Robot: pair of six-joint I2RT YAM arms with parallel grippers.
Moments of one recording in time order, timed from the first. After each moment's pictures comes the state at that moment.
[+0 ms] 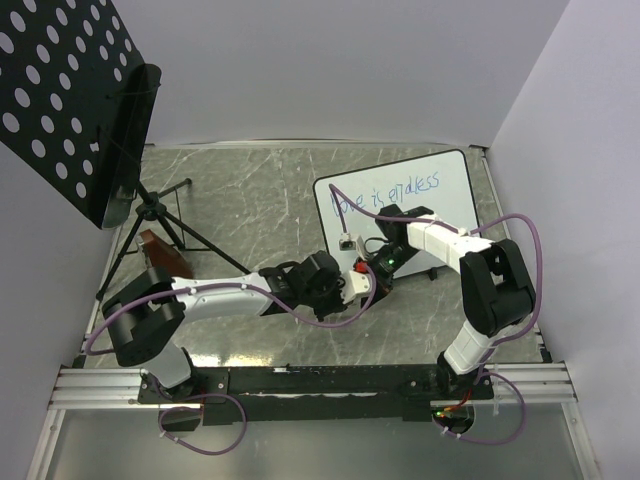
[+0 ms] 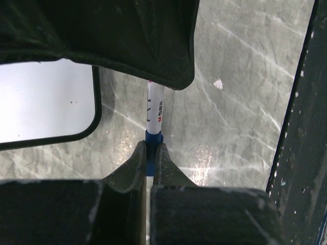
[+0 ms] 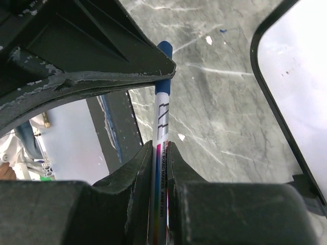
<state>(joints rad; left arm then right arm) -1.06 1.58 0.92 -0.09 0.20 0.22 0.40 1.67 1.08 -1.05 -0.85 -0.66</state>
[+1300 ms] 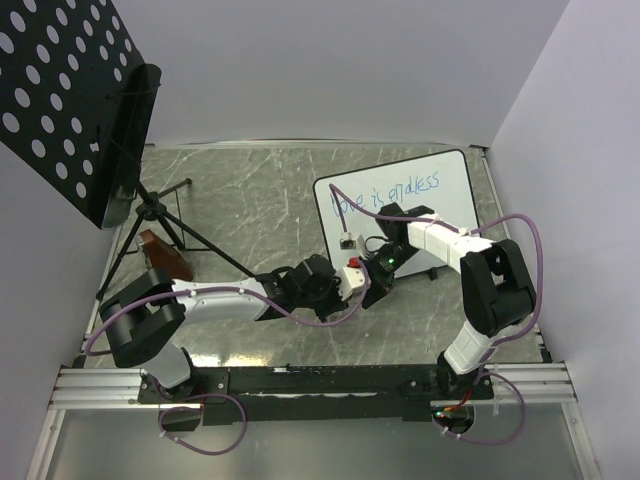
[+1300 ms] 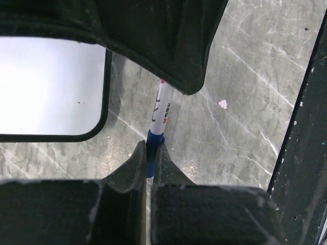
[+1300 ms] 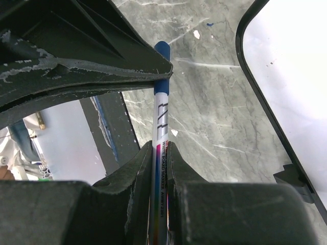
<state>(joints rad) -1.06 1.57 0.84 0.09 0.16 0.09 0.40 1.67 1.08 -1.04 -0.81 -0.64</state>
